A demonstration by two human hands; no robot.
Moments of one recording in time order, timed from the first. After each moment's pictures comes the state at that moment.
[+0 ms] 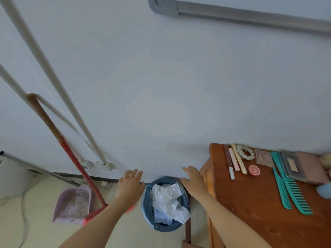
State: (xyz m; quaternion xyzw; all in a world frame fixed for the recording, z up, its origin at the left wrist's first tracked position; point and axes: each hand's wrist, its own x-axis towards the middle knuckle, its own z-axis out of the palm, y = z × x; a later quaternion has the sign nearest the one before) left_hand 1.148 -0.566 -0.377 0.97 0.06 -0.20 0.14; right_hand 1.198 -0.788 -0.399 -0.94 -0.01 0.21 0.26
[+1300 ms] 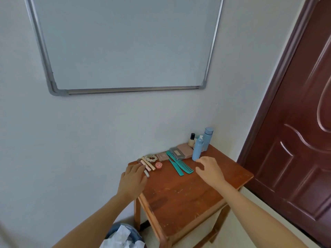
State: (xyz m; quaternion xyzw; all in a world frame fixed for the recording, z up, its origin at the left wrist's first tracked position) left_hand 1.073 -0.726 -0.207 0.93 -0.29 0.00 0.20; right_hand 0.966 -0.966 -0.174 -0.95 0.22 -0.15 0.16
